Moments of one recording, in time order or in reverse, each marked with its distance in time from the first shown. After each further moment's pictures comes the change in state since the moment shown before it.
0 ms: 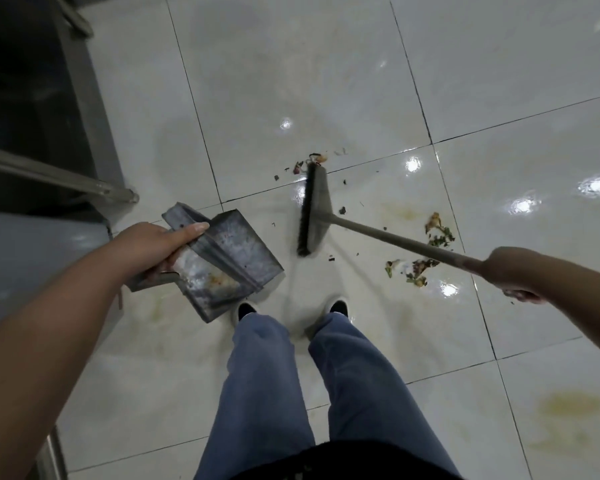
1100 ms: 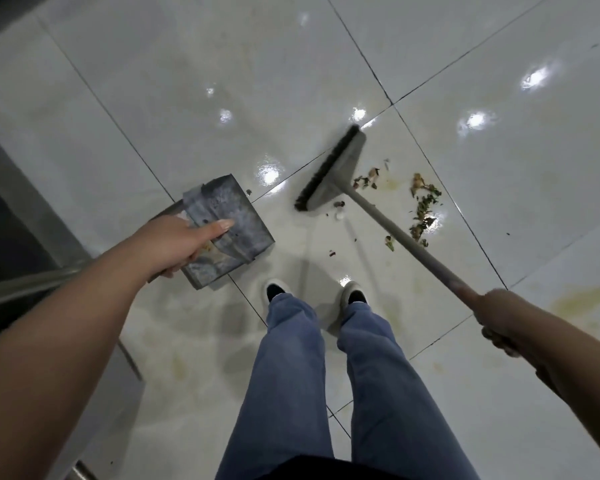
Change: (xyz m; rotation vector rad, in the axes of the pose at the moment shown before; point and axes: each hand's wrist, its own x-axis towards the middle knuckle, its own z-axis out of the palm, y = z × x) left_hand 0.101 0.101 -0.057 0.236 -0.171 0.178; right_hand -0.027 -0.043 0.068 0.598 -0.128 0.336
